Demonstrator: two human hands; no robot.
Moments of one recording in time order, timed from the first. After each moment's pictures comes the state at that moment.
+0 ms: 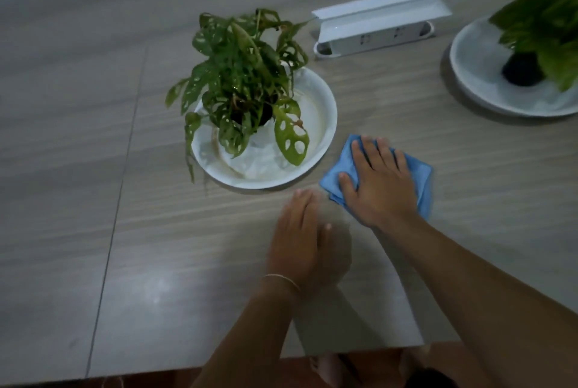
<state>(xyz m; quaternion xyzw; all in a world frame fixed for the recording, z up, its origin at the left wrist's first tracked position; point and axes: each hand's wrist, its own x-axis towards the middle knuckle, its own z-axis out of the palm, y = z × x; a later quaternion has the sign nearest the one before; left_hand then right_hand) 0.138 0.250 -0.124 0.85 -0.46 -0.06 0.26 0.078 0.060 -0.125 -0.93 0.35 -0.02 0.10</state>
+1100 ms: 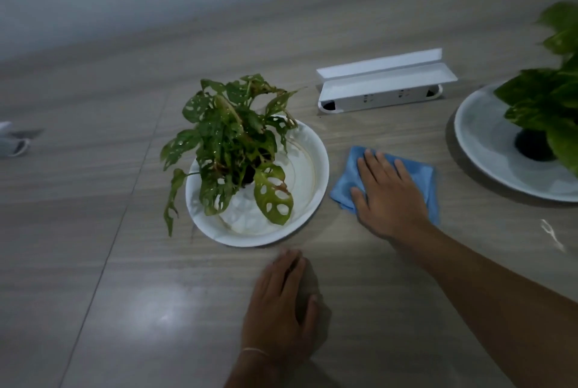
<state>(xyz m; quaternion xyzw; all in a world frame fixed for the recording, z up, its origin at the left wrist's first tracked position) 0.124 0.231 -0.132 0.88 -0.41 0.00 0.23 0.117 -0.062 -0.129 -0.97 0.23 -0.05 0.09</state>
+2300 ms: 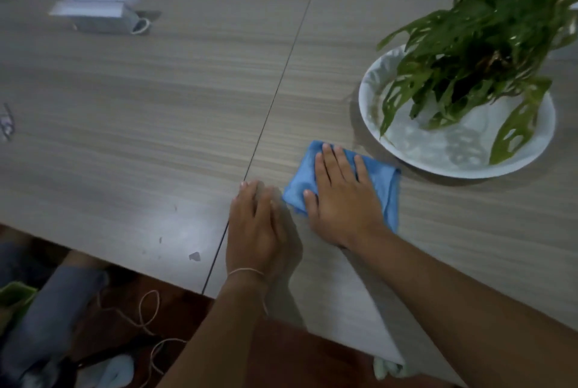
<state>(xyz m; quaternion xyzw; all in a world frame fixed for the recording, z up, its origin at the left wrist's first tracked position) 0.253 0.483 -0.128 0.94 -0.18 0.09 0.26 0.244 0.316 -0.128 -0.99 0.08 0.01 0.08</state>
